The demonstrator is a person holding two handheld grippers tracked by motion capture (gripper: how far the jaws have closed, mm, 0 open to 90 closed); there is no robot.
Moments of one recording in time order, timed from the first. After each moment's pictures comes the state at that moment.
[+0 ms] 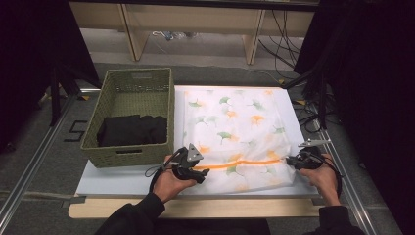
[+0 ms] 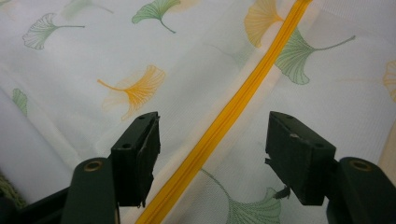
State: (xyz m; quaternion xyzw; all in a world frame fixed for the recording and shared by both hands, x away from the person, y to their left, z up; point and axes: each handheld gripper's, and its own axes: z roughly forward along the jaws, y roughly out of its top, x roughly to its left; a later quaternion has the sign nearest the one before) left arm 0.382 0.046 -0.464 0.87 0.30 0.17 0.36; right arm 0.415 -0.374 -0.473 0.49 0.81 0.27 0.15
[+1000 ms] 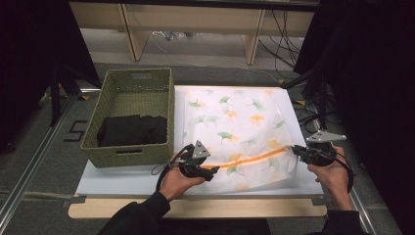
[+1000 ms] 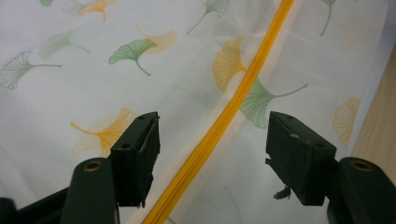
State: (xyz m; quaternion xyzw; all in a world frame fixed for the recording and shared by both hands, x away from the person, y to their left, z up) left arm 0.382 0.024 -0.451 0.85 0.29 0.15 0.42; right arm 0.393 -0.367 -0.410 0.41 0.82 0.32 0.25
